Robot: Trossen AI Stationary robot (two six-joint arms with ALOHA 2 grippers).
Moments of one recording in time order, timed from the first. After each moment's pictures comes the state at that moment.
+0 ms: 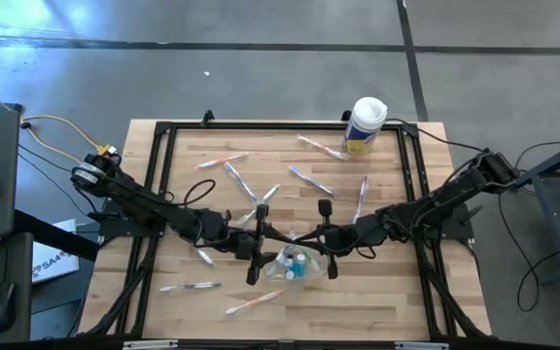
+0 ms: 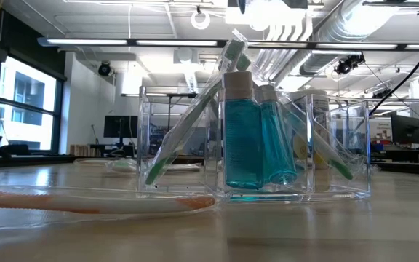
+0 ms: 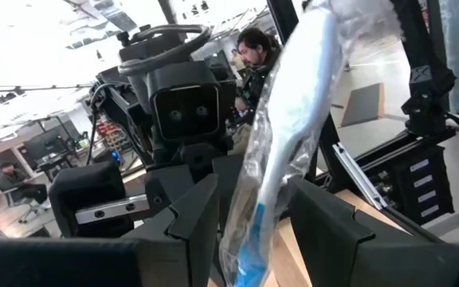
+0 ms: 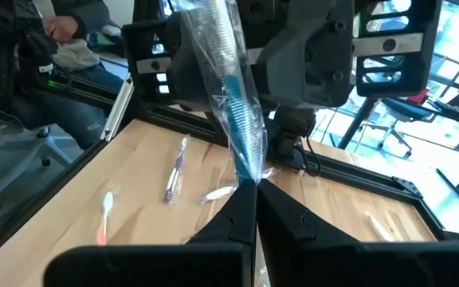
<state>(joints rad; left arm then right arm) -0.39 1.51 0.94 0.75 -0.22 0.44 0.42 1.40 0.90 0.33 0.34 -0.20</state>
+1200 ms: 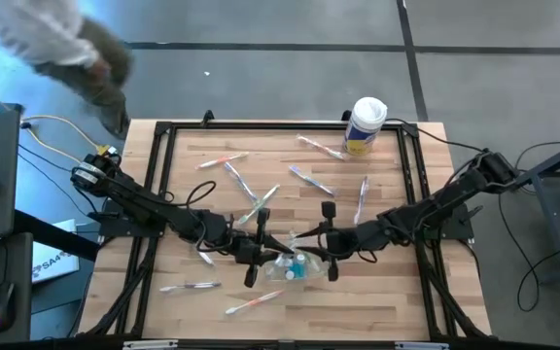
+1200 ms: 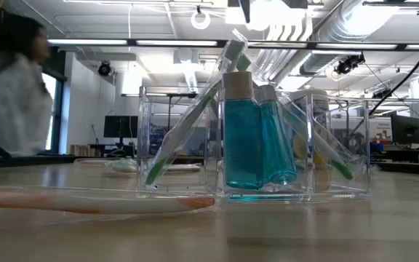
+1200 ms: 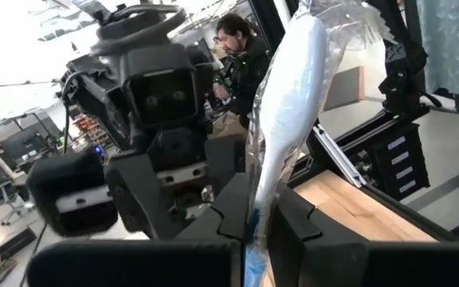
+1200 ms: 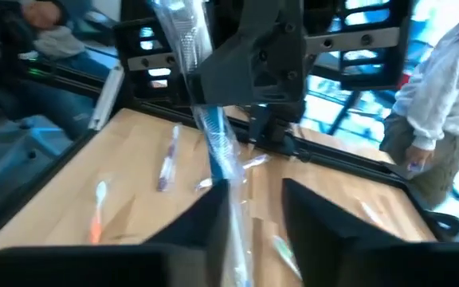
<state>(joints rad) -0.40 1.51 0.94 0.68 -0.18 0.45 0.47 1.40 0.90 0.29 0.43 -0.18</state>
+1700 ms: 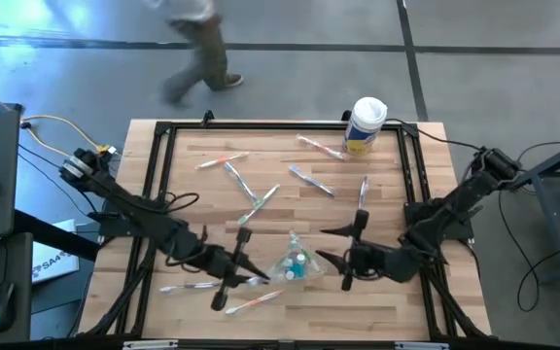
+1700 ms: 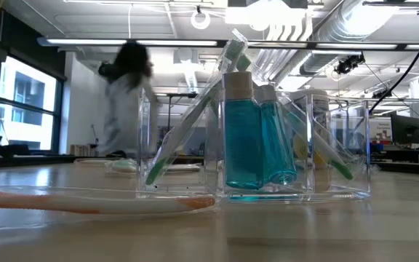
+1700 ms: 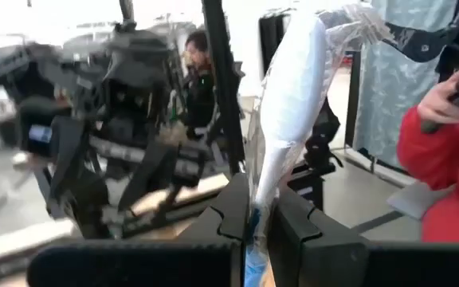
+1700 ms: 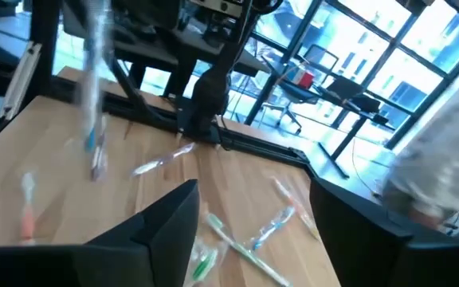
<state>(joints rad) -0.59 1.38 0.94 0.57 -0.27 0.15 0.72 1.35 0.90 0.22 0.98 -0.20</state>
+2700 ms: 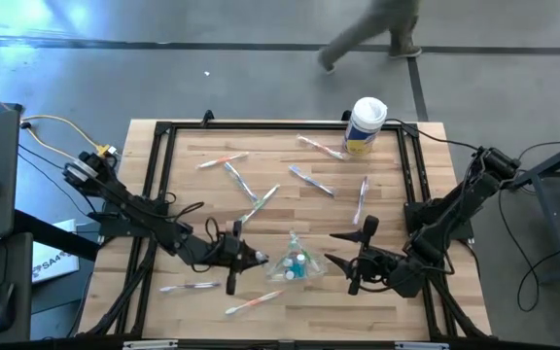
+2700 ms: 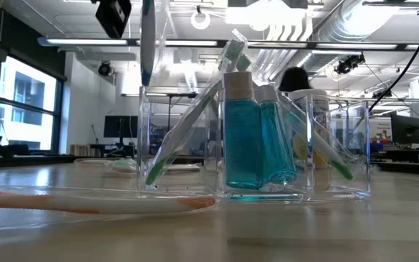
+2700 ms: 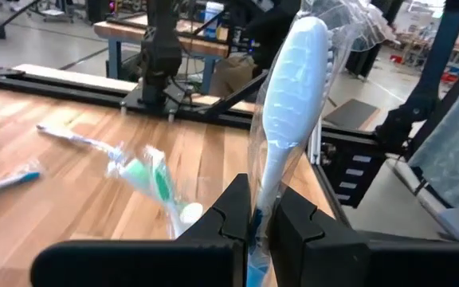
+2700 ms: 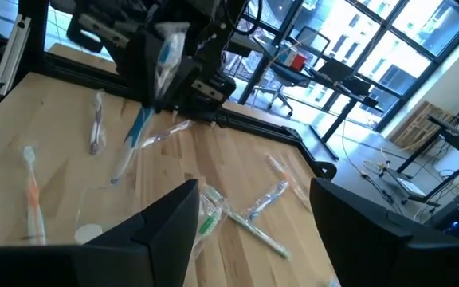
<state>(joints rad) -0.58 1.44 0.68 0.70 -0.54 -0.28 0.80 1.35 0.90 0.06 1.10 -0.04</state>
